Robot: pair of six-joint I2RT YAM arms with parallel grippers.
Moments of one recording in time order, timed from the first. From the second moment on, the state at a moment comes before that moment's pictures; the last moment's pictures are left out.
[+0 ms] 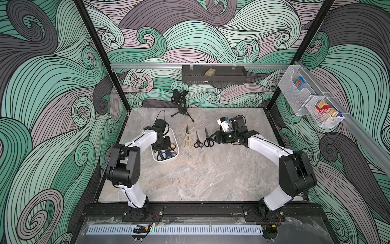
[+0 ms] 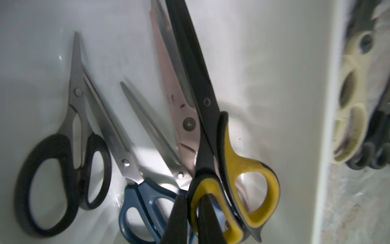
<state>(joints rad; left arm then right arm) -0.18 1.72 1.19 -0.74 0.07 -0.38 0.37 1.64 1.12 -0.29 -0.58 0.39</state>
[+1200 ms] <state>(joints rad) -0.41 1.53 1.13 -0.50 0.42 -0.38 0.48 1.75 1.23 -0.24 -0.74 0.40</state>
